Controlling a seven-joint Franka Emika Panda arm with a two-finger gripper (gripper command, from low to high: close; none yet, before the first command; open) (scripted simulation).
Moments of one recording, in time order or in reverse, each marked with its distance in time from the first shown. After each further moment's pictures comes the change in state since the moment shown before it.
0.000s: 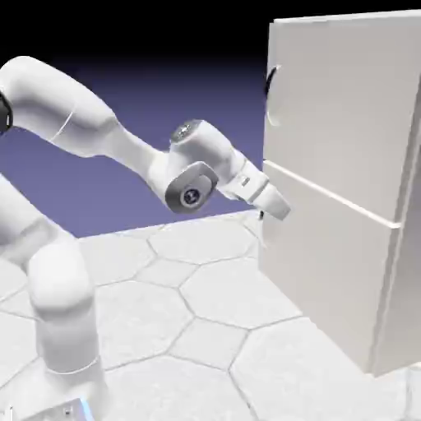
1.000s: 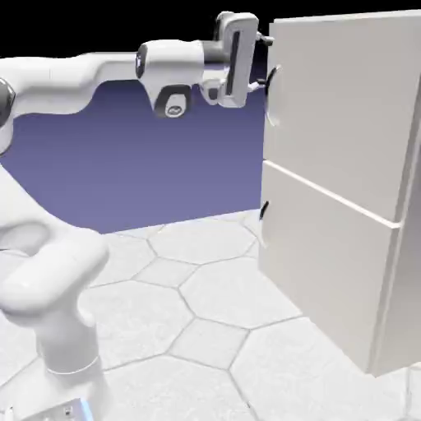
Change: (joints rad) arm -0.711 -0.178 0.919 0.596 1.170 0.214 1.305
